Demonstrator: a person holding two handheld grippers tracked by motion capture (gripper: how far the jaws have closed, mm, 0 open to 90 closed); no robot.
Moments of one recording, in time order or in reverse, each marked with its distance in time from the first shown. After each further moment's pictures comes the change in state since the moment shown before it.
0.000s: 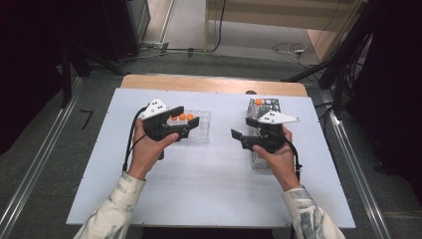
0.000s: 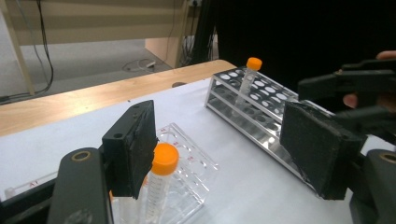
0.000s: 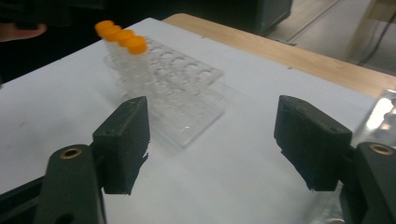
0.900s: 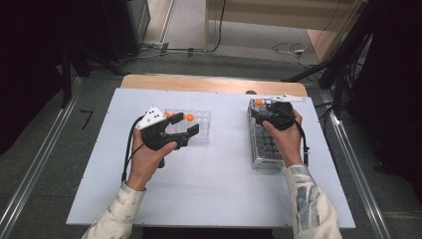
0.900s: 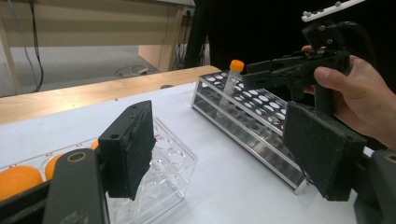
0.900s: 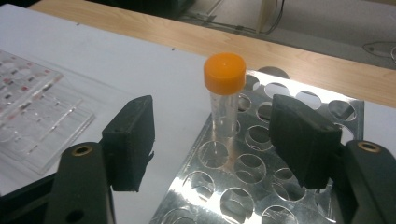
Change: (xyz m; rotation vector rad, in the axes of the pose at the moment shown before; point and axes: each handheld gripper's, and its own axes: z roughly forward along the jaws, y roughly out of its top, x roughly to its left) left arm -0.010 -0.012 -0.011 -0.034 -0.029 -0.029; right arm -0.078 0.007 0.028 0.103 -0.294 0.120
